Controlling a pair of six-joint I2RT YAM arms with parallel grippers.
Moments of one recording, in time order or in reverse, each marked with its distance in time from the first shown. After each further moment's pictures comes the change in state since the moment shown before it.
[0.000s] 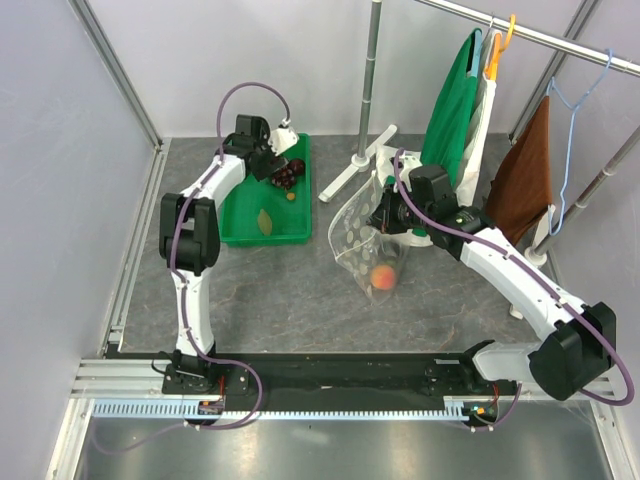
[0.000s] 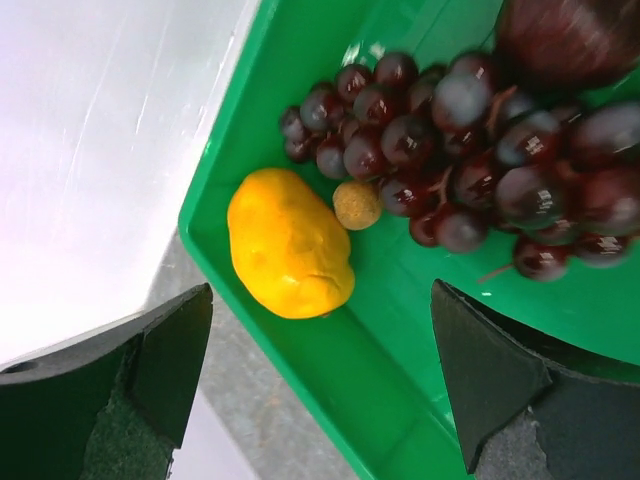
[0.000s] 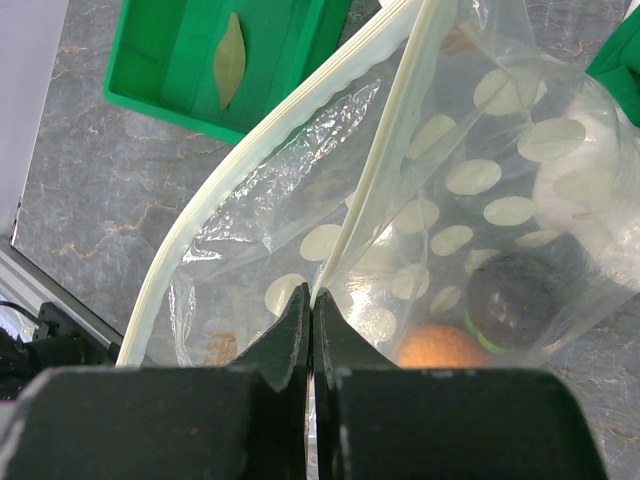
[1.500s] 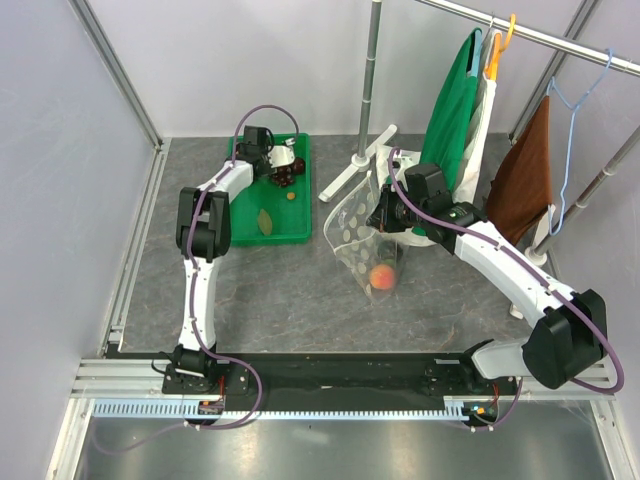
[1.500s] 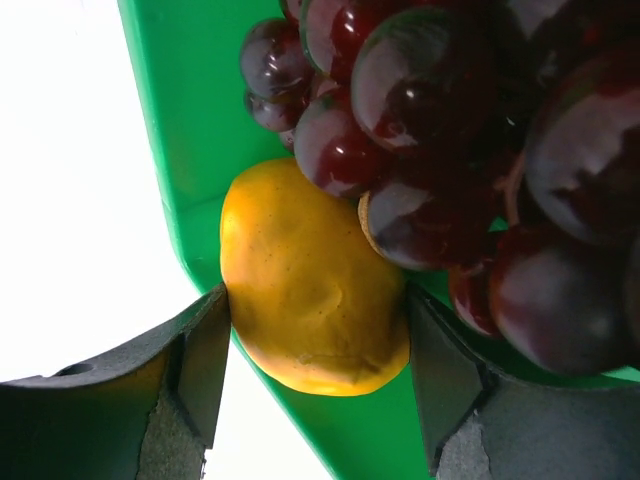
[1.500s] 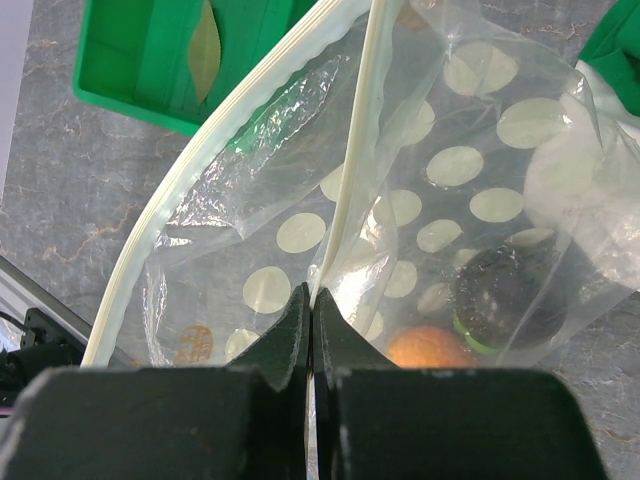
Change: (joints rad) left arm 0.021 0.263 0.145 0.095 -0.231 0.342; right arm -0.017 0.063 0.007 0.004 -0.003 -0.002
